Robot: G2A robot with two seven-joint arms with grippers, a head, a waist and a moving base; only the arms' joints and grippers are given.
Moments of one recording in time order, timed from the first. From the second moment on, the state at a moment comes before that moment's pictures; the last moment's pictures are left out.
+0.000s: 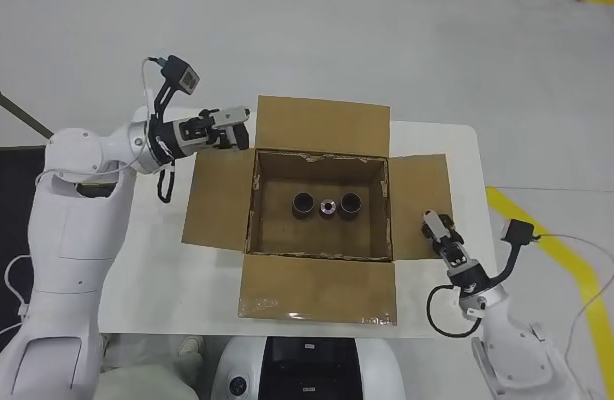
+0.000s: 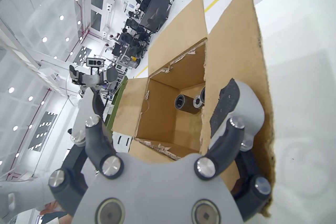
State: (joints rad) left arm 0.97 -1.00 -1.48 -1.58 -0.44 -0.10 -1.18; right arm -1.86 -1.14 1.48 -2.07 -0.17 -0.21 0.12
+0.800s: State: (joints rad) left arm 0.86 -0.94 -1.65 -1.23 -0.49 -0.03 -1.41; right arm -1.69 -1.16 1.35 -1.94 -0.20 0.00 0.18
